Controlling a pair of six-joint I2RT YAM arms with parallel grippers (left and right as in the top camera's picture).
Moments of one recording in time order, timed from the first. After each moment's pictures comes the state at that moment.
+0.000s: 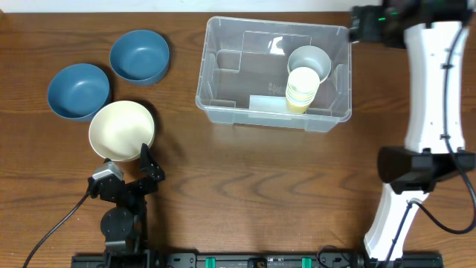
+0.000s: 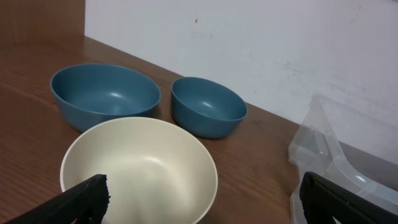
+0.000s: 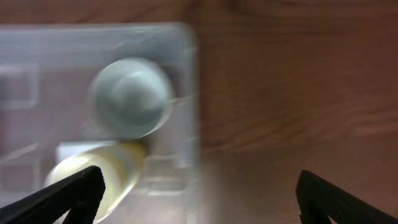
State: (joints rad) left arm 0.04 0.01 0.03 -0.11 -0.17 -0.36; right arm 0.01 2.16 2.63 -1.58 0.10 0.21
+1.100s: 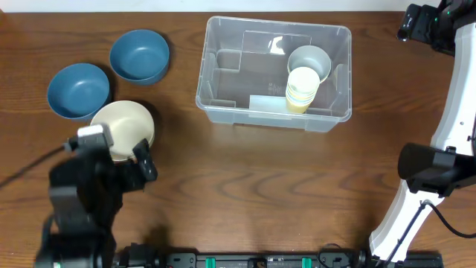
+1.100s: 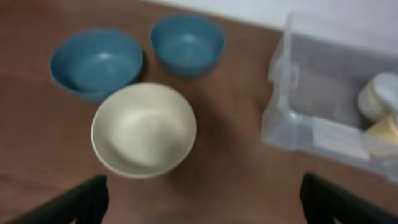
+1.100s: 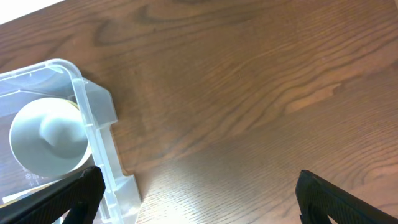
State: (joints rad) left arm 0.04 0.70 1.01 -0.96 -0.01 -0.19; right arm -0.17 2.16 2.63 -1.58 0.12 0.23
